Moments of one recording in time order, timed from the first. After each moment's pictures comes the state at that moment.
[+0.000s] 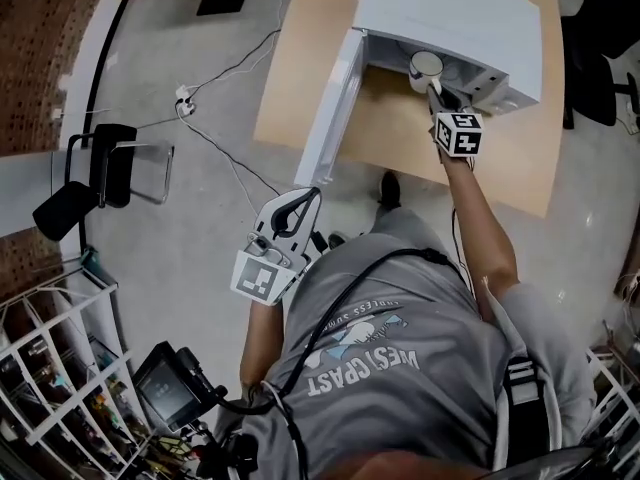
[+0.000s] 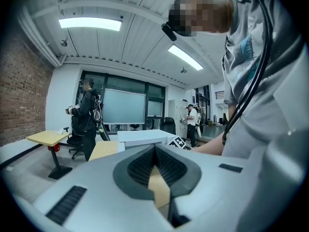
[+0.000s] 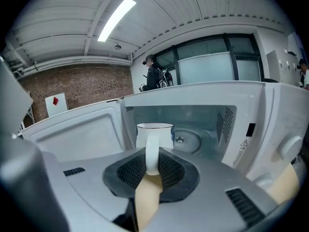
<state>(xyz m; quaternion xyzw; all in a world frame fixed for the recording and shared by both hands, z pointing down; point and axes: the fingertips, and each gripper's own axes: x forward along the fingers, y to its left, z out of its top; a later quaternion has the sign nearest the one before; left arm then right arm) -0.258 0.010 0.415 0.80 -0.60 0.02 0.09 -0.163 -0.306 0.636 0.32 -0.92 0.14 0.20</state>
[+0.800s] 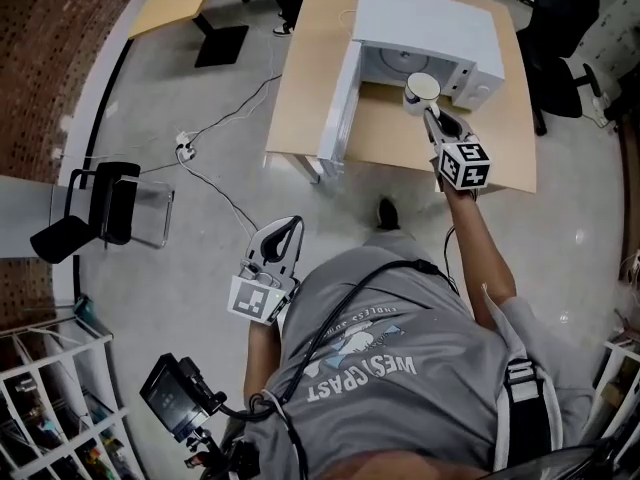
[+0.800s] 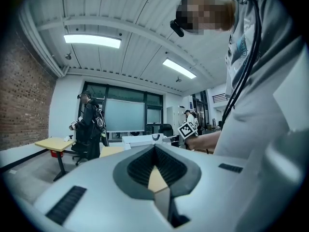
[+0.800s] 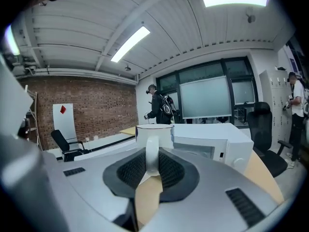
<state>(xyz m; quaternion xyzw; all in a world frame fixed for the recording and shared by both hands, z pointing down) -0.275 0.237 0.388 0.80 -0.59 0.02 0.03 -0.117 -0.090 0.459 0.34 -0.93 0.08 0.11</state>
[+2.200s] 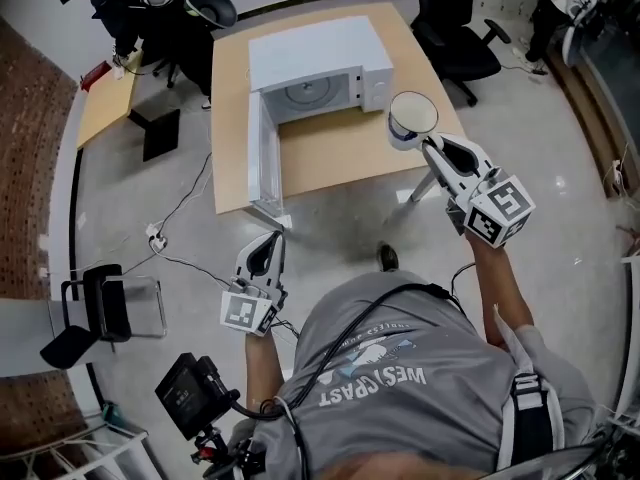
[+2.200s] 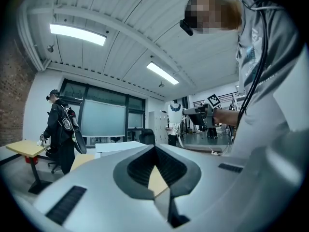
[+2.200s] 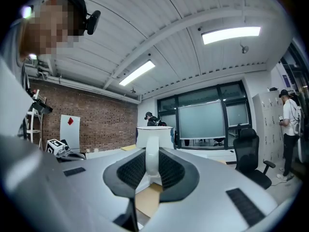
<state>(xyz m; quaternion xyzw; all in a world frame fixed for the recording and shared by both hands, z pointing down) -0.183 0.190 0.391 0.87 -0.49 0.01 0.01 0.072 0.053 0.293 0.35 -0.94 0.02 0.02</state>
